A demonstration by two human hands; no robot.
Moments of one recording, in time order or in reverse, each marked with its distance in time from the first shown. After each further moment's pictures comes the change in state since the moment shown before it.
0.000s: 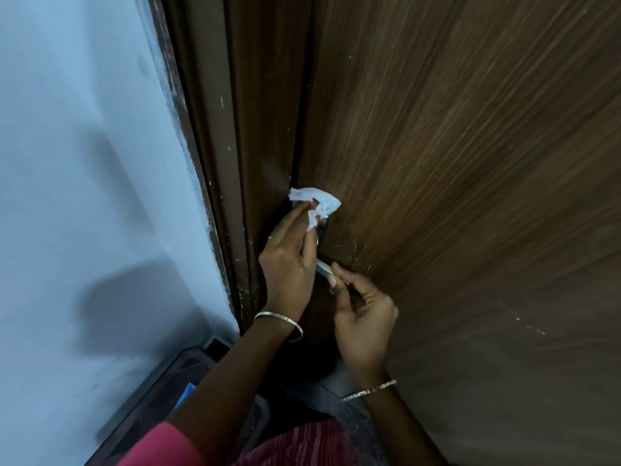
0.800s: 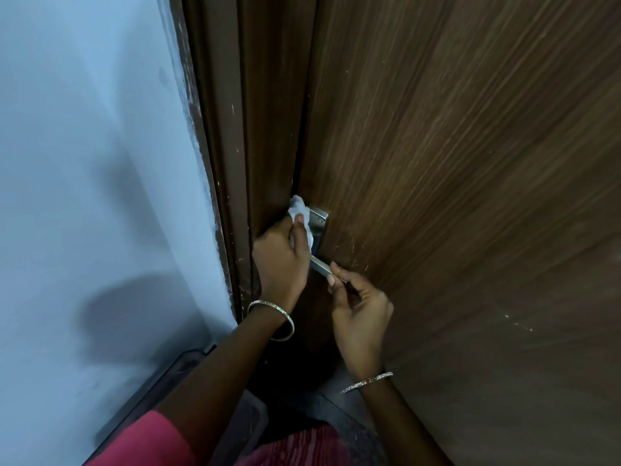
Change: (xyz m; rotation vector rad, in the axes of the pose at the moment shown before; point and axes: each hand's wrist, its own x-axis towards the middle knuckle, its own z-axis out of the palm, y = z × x) left_hand 0.012 0.003 -0.011 0.148 0.005 -0.162; right_hand -0.001 -0.004 -0.002 -0.035 -0.022 0.000
